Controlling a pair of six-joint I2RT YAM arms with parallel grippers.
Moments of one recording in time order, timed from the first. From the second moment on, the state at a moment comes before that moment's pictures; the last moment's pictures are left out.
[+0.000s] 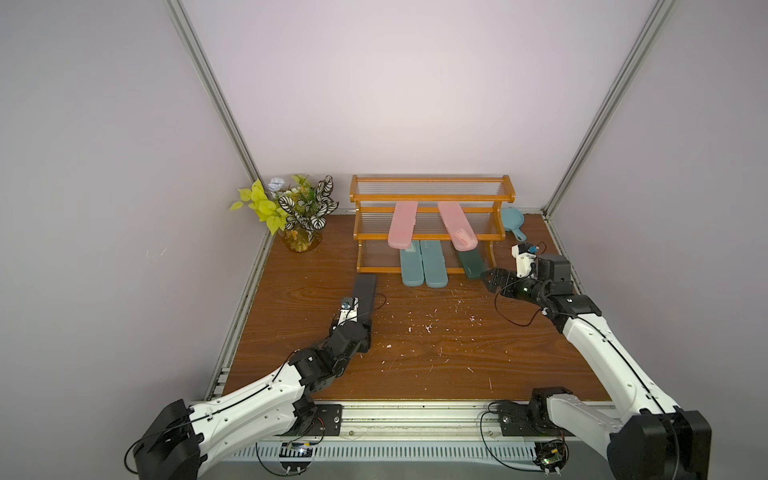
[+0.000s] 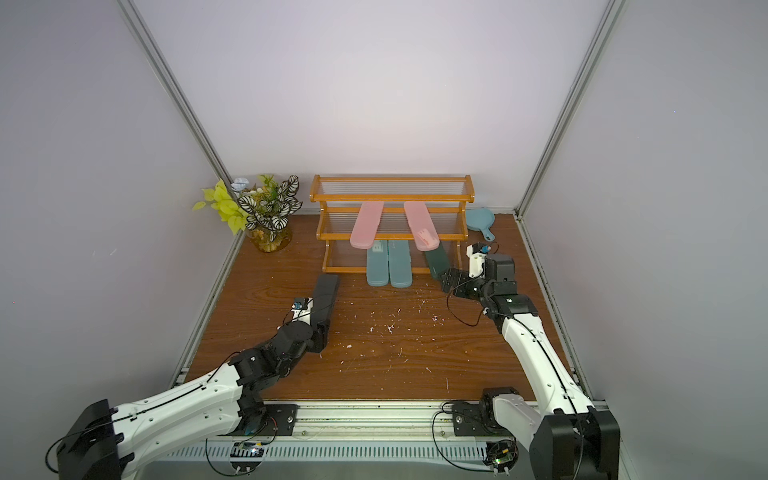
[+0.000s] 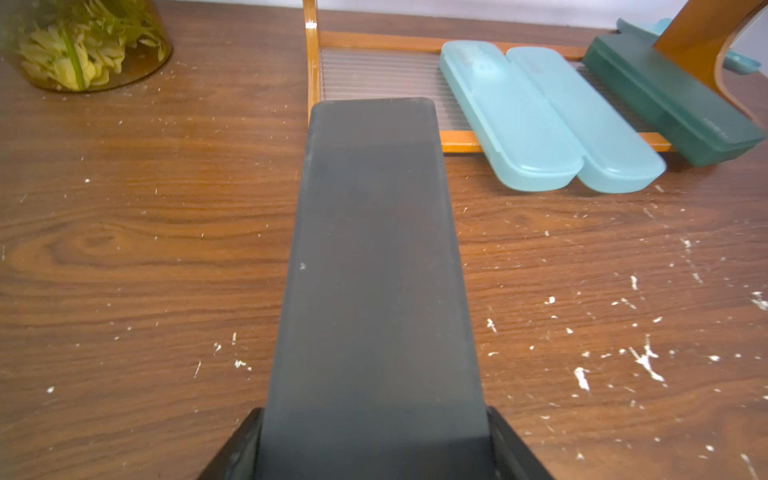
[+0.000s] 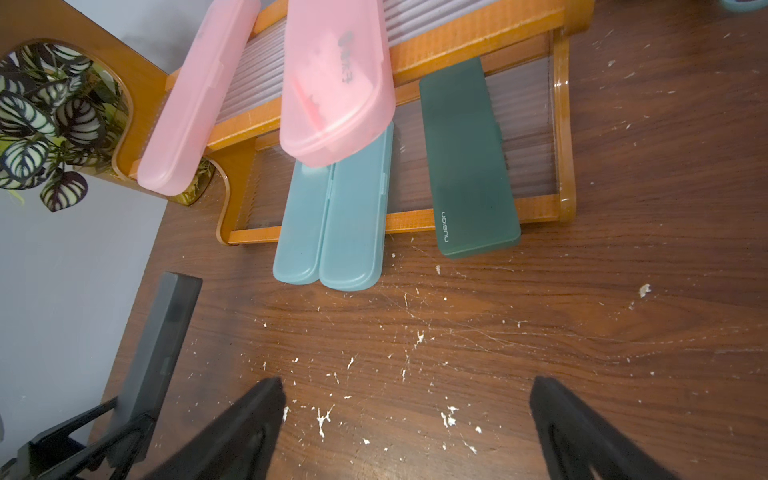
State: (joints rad) left arm -0.85 0.83 0.29 -0.13 -0.51 -0.55; right arm 0.10 1.07 0.80 -0.41 -0.33 0.36
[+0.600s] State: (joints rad) left arm -0.85 0.93 0.19 0.00 -0.52 -0.58; right arm 0.10 1.06 0.80 -0.42 -0.32 0.36
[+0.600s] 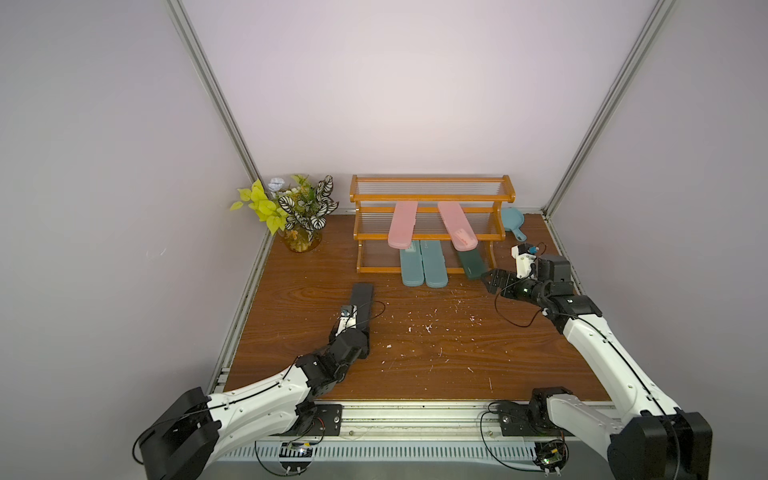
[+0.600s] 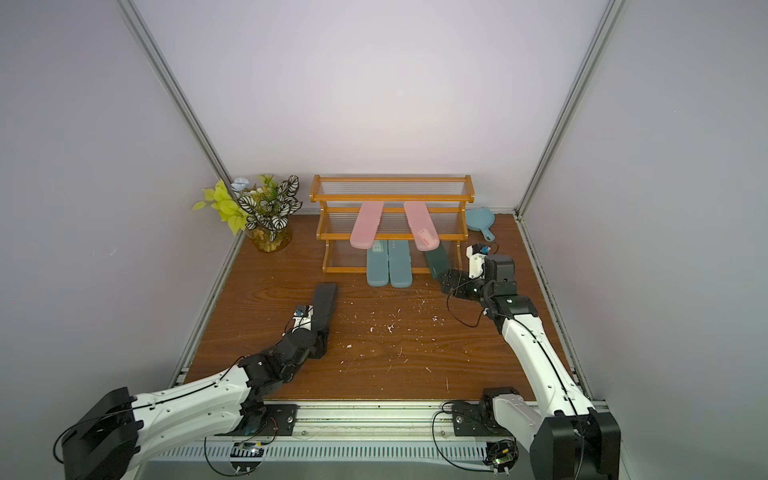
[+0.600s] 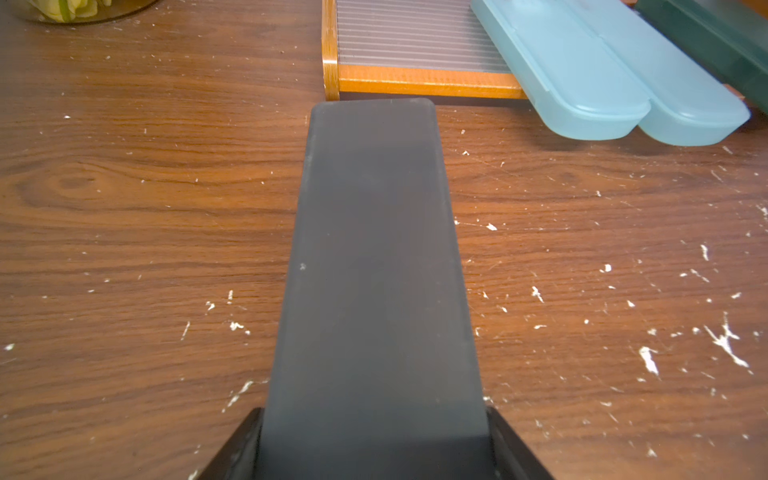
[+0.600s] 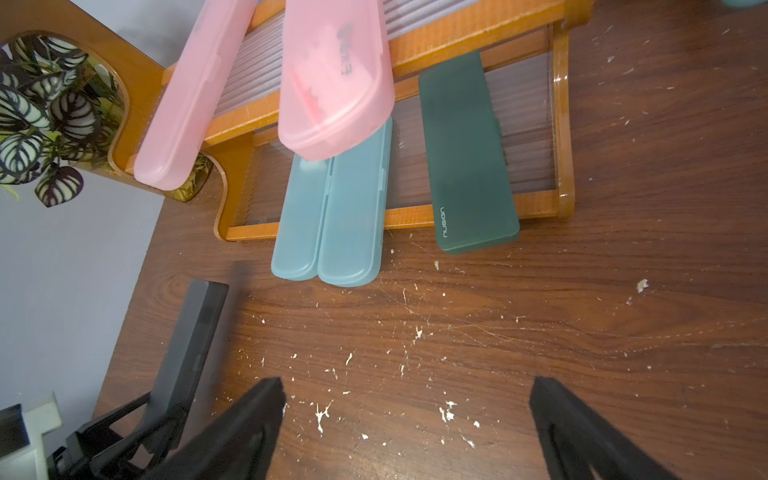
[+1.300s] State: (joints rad) left arm -0.85 1.00 0.20 0.03 -0.52 -0.60; right arm 0.10 1.06 0.80 -0.42 -0.32 0.36
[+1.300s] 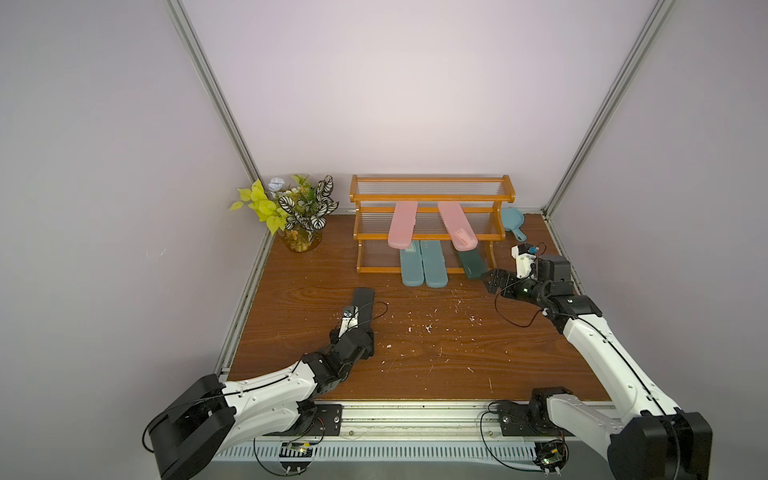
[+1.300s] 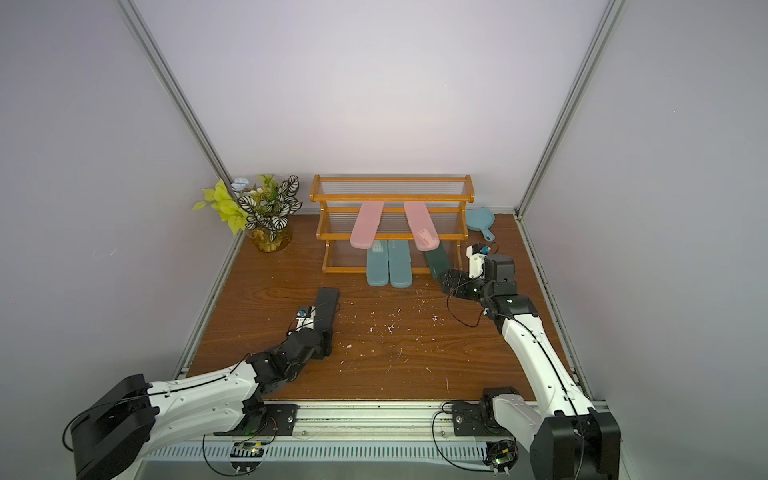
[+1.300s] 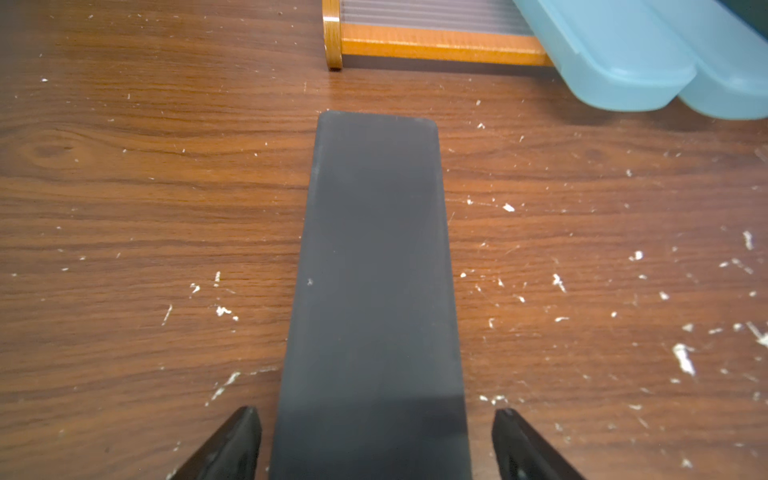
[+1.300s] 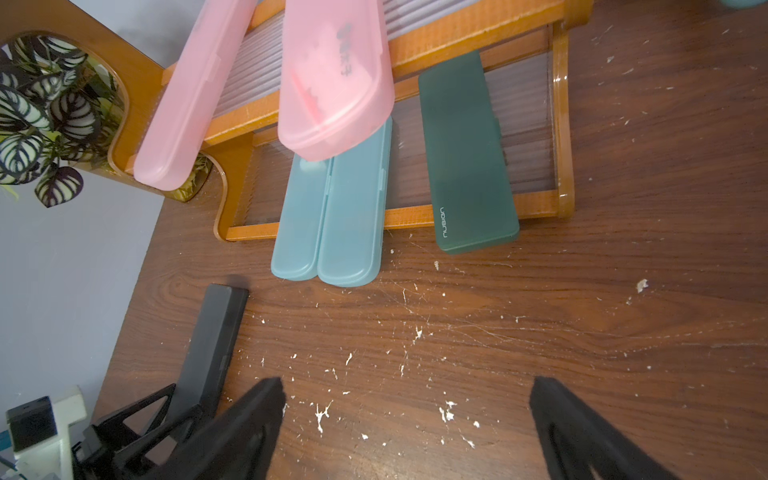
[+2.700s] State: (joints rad) left arm -0.86 0.84 0.61 -0.36 -0.49 -0.50; right arm 0.27 1.40 0.99 0.03 -0.16 0.00
